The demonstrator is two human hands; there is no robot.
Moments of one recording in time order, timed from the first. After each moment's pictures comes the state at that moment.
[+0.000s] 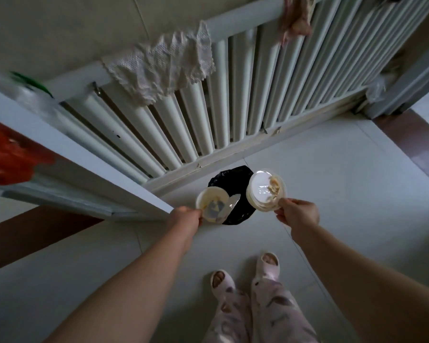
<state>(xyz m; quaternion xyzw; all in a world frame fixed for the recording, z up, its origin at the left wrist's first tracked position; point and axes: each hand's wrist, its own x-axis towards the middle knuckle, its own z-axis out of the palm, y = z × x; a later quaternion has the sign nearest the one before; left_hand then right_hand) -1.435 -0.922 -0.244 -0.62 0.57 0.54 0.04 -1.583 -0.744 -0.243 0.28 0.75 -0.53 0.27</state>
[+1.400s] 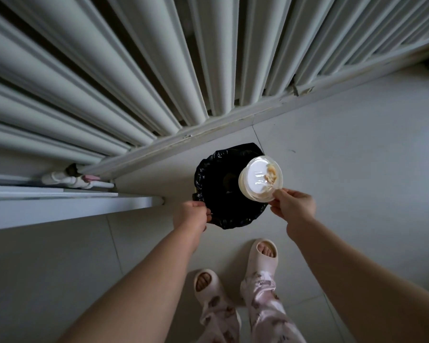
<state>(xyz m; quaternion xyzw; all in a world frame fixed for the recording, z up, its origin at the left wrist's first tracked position) -1.562 -0.958 -0.481 -0.71 0.45 0.54 0.07 -1.699 -0.830 -0.480 0.31 0.75 -0.46 0.35</state>
